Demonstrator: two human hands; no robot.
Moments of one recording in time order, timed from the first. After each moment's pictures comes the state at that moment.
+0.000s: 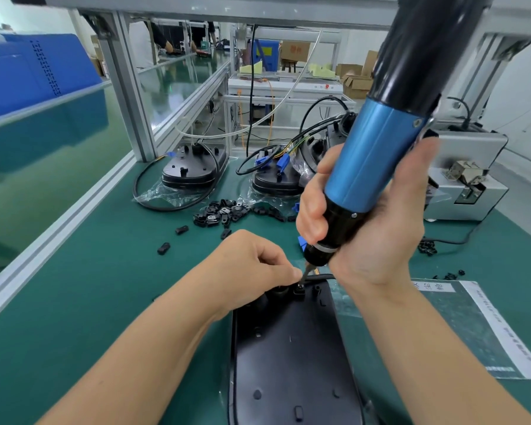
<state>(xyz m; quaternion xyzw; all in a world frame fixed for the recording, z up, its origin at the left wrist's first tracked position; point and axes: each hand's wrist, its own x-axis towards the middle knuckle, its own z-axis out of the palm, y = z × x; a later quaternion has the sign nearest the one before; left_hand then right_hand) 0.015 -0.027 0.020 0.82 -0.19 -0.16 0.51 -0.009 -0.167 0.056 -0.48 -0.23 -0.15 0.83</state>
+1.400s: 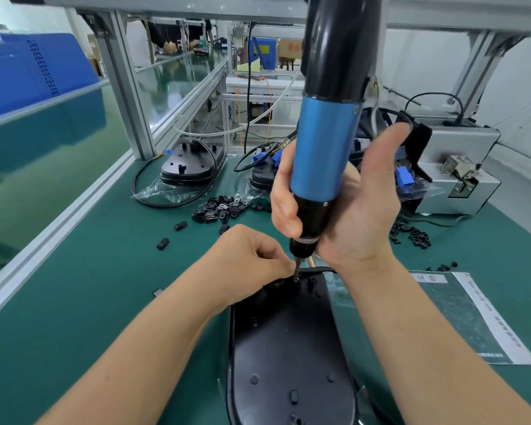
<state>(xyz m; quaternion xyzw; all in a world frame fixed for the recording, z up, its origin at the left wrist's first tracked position) 0.012 -0.029 0.018 0.84 -0.19 -0.14 0.50 -0.002 -0.161 0.064 -0.47 -0.32 0.00 0.82</state>
